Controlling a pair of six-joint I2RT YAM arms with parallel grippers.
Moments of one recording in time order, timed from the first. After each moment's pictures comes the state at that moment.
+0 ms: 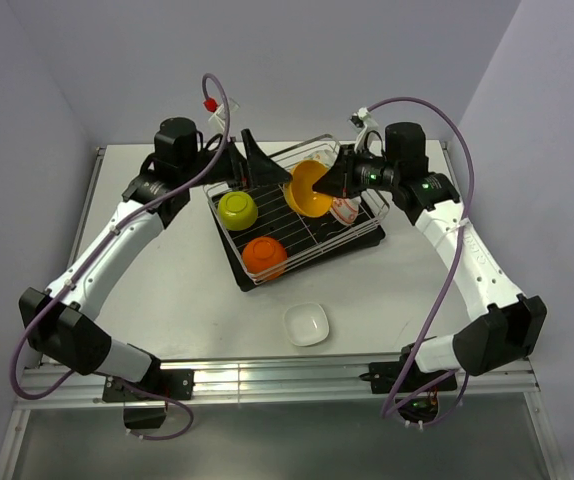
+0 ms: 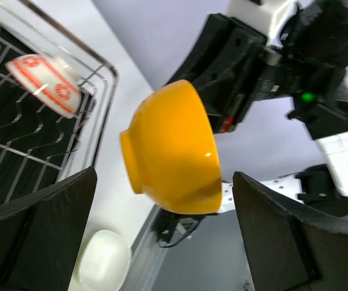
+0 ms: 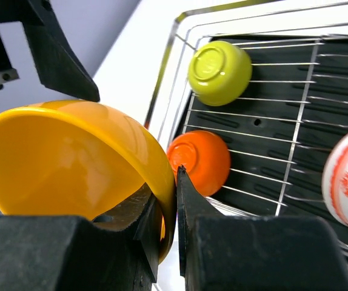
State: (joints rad) left arm -0.46 1.46 1.47 -0.22 0.72 -0.73; right arm 0.29 1.36 1.39 -0.49 -0.65 0.30
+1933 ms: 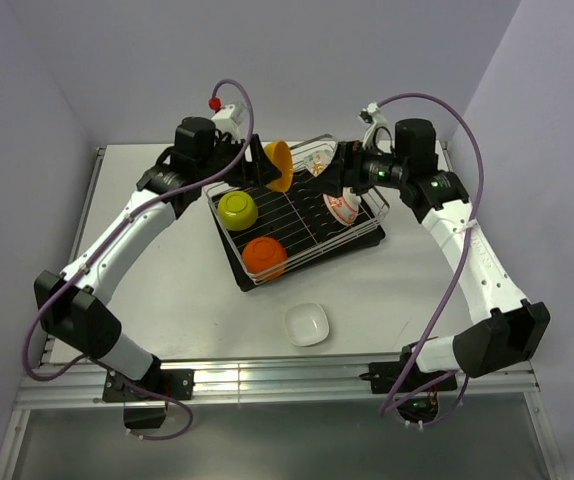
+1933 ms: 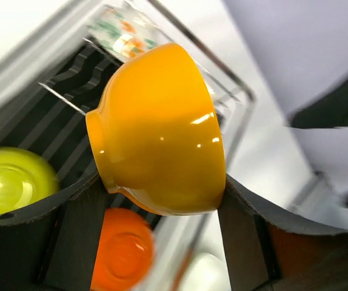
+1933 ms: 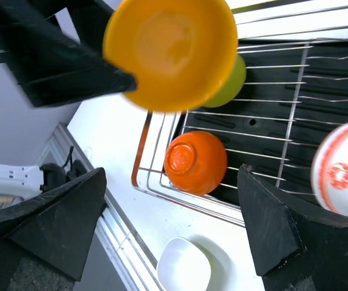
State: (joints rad) left arm -0.49 1.53 1.52 -0.36 0.36 -0.46; right arm 0.26 1.35 1.43 -0.52 -0.68 0.30
